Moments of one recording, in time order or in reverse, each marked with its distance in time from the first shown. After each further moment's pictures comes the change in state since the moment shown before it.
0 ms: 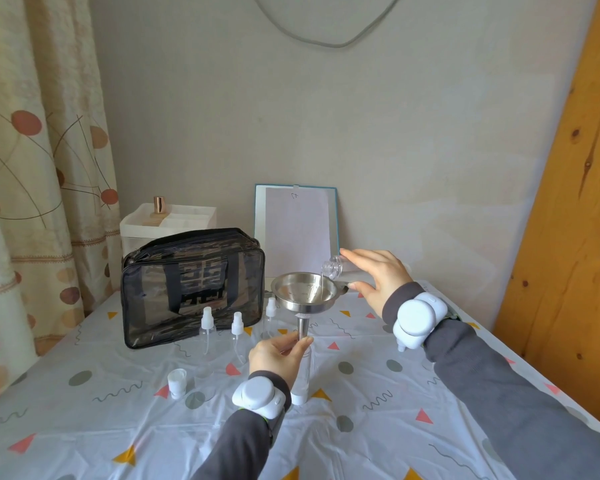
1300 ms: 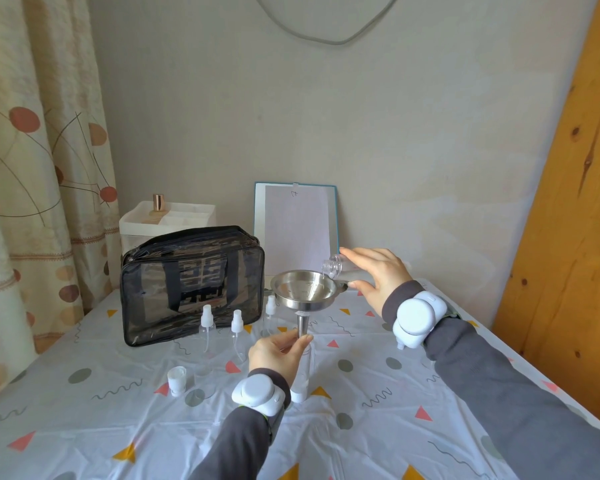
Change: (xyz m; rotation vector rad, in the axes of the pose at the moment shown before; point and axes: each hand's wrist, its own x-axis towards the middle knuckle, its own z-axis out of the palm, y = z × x) left_hand 0.001 -0.001 0.000 -0.013 -0.002 -0.012; right_hand -0.002 -0.004 -0.002 -0.034 -0.014 0.010
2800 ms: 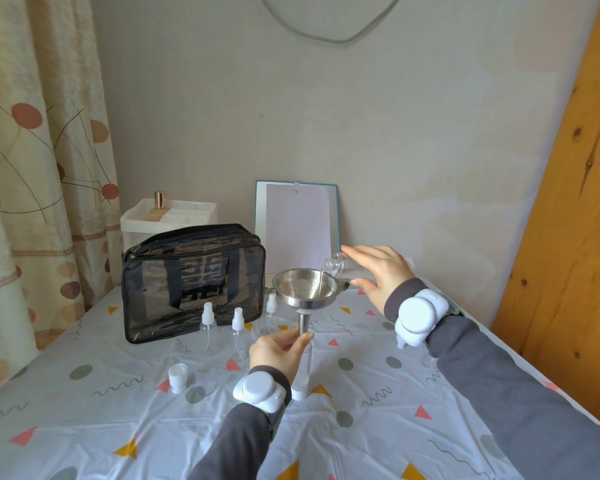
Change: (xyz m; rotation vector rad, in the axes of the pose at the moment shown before) left_hand -0.003 0.004 -0.002 -0.003 -0.012 -0.020; right_hand 0.000 -0.001 -0.004 -0.028 0.005 -0.032
